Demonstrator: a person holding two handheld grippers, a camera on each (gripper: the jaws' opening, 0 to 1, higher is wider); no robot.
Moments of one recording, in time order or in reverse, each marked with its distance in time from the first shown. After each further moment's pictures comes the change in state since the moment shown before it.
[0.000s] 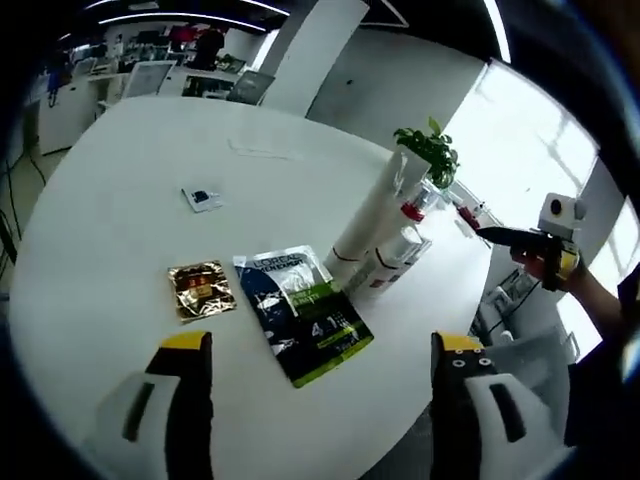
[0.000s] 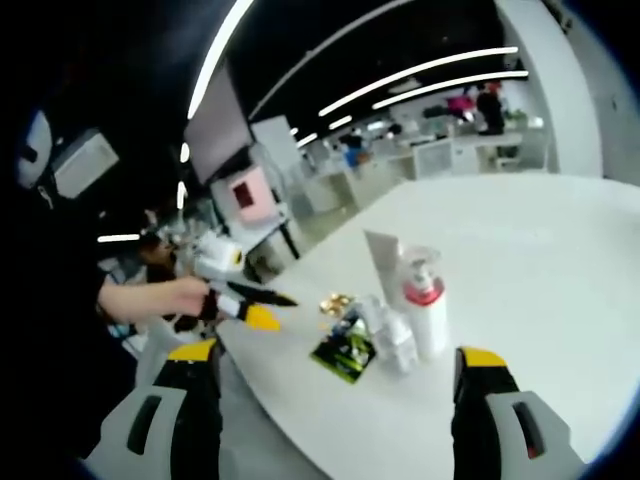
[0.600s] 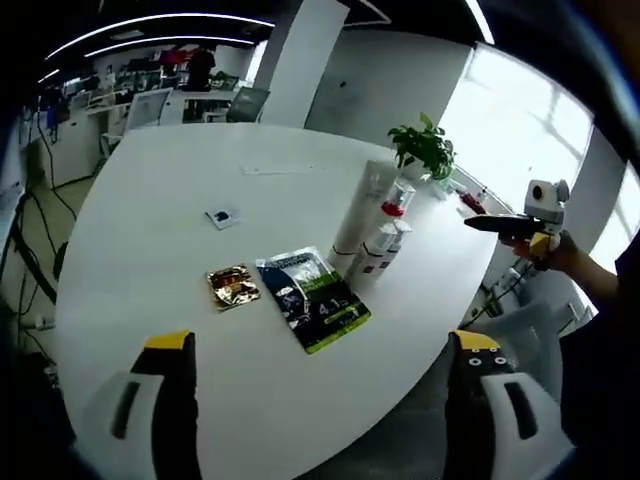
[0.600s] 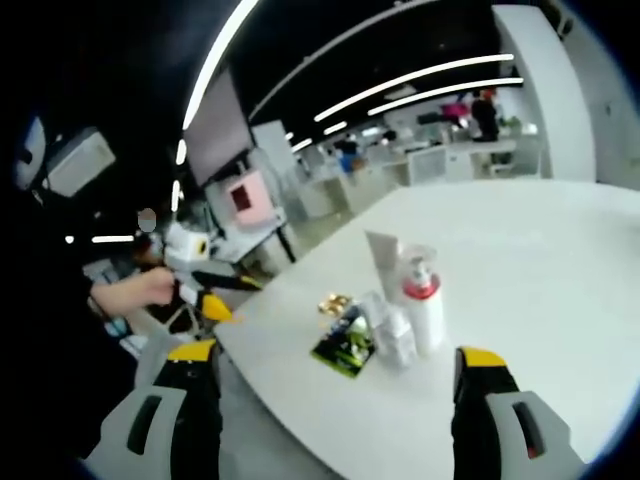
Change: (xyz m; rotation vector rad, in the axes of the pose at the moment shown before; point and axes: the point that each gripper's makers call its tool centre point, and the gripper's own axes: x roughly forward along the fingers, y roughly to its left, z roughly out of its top) left arm -0.069 -0.007 -0.003 0.106 -0.009 0.073; right arm -0.017 0.011 -0.008 -0.008 -0.023 -0.032
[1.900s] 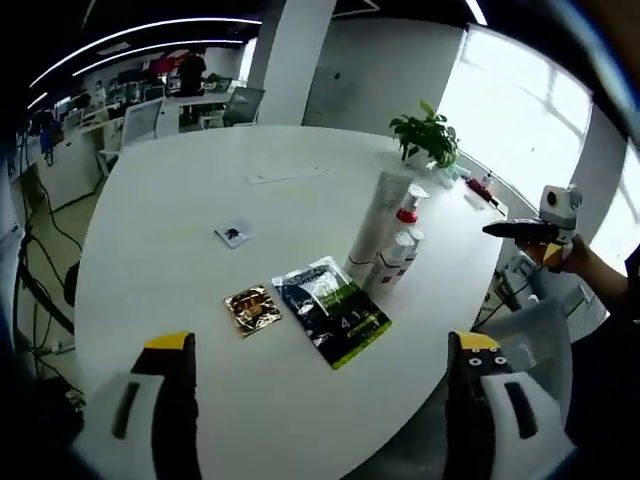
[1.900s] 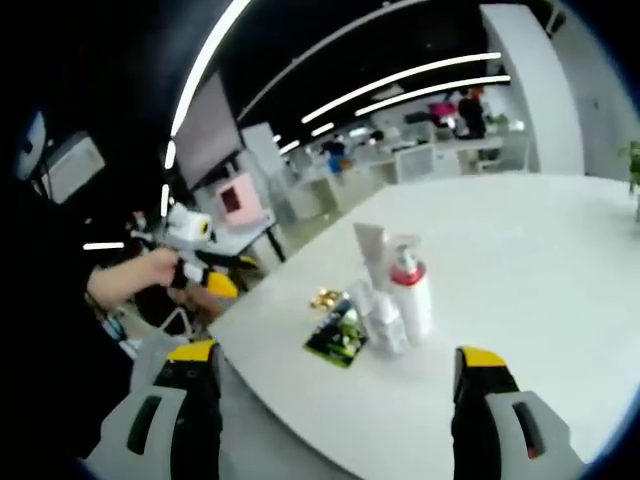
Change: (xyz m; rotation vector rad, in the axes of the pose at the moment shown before) left arm 0.018 0.022 0.037 0.080 0.036 0.026; right arm -0.005 -0.009 -0.011 0.030 0.005 -0.047
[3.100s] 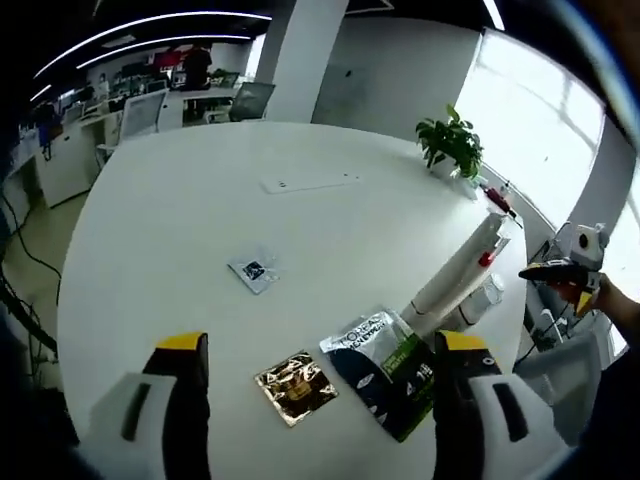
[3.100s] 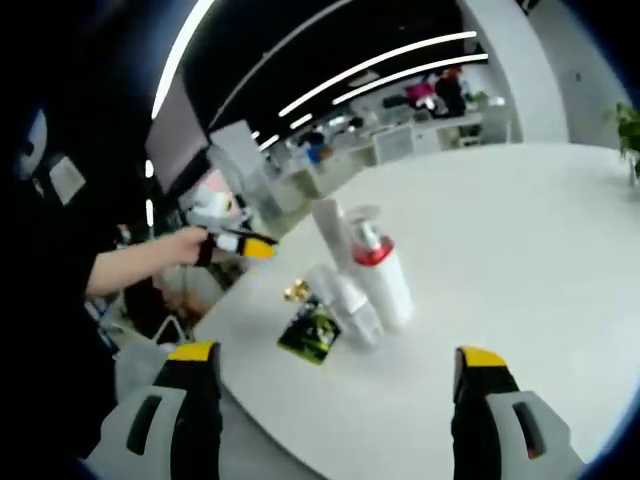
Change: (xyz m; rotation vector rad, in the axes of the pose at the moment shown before) left arm 0.101 0.073 0.056 -0.007 0.003 0.017; right arm 0.028 -0.047 -0.021 0.103 0.040 -0.046
